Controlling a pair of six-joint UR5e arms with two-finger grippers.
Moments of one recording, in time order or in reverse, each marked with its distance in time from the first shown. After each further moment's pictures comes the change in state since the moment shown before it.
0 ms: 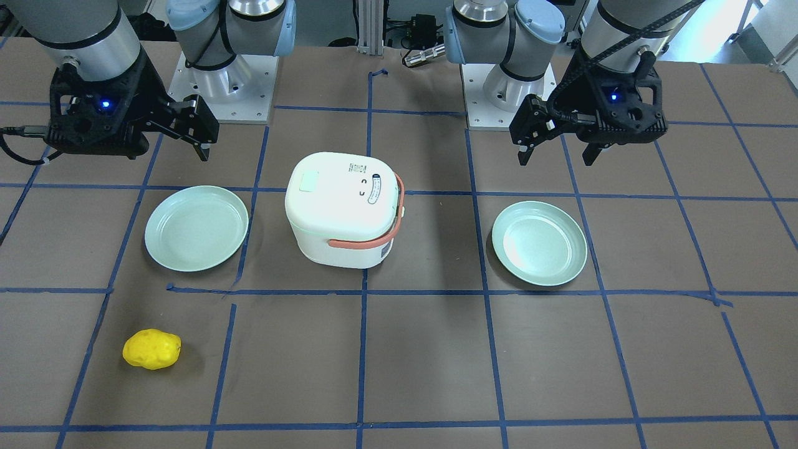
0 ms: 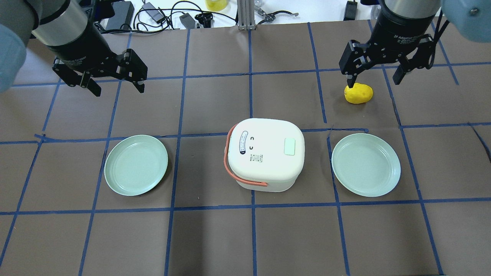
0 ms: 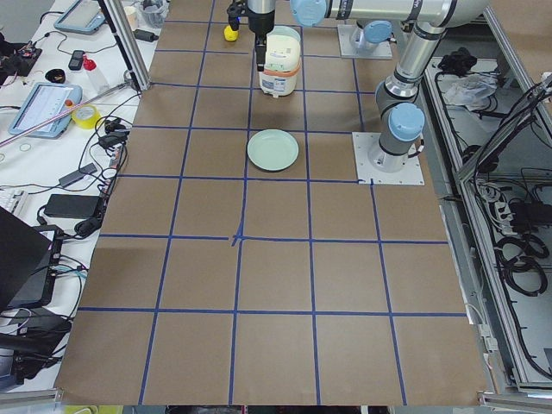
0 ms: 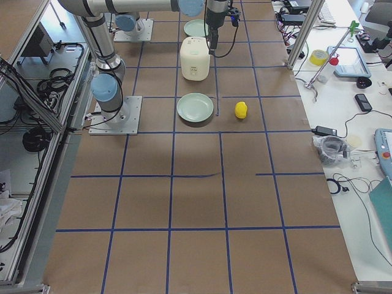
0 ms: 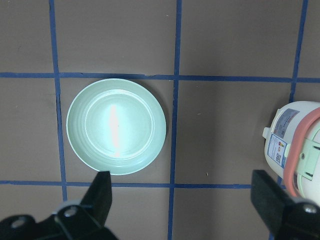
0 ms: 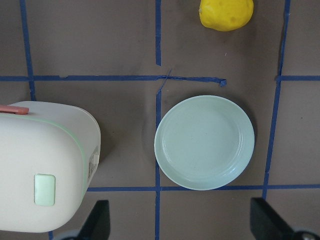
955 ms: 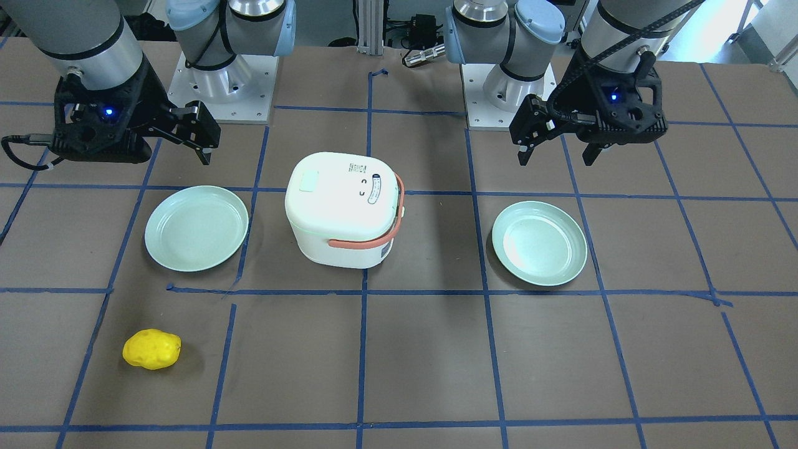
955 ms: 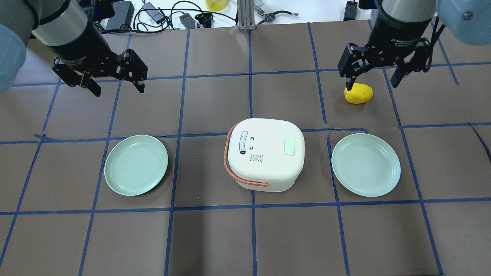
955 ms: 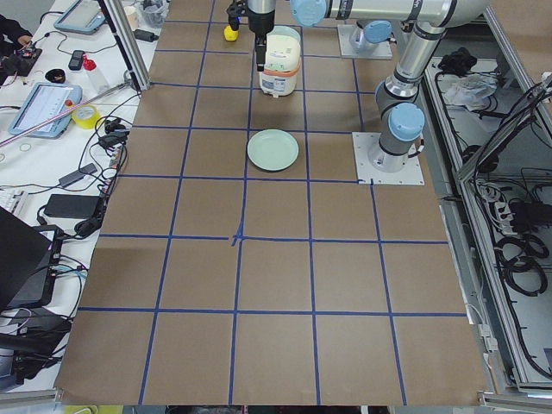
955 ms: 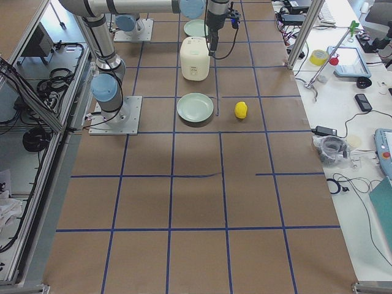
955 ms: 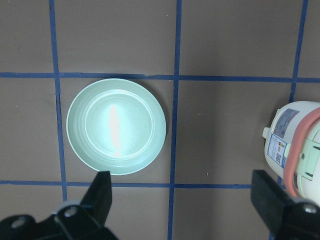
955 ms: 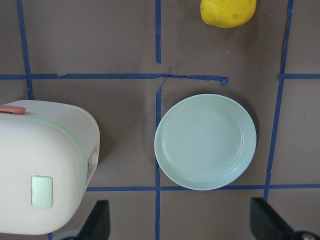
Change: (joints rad) left arm 0.000 0.000 0.000 0.000 0.000 0.000; right arm 0.000 0.007 0.012 -0.008 0.002 0.001
